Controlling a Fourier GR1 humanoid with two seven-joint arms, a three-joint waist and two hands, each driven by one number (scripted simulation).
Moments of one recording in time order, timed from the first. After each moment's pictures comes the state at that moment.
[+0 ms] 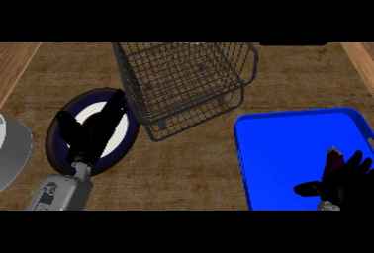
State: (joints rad) left arm -0.19 0.21 -0.14 -1.46 0.22 0.04 0.22; right arm 0.10 -0.01 -0.07 -1.65 1.38 -0.14 1.01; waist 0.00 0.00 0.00
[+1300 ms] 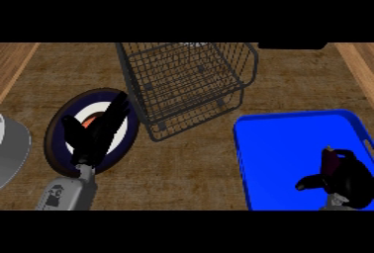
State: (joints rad) left arm -0.17 0.14 -0.10 -1.46 0.14 -0.01 0.20; right arm 0.00 -0.11 -0.19 -1.37 1.15 -0.33 0.75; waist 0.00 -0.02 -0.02
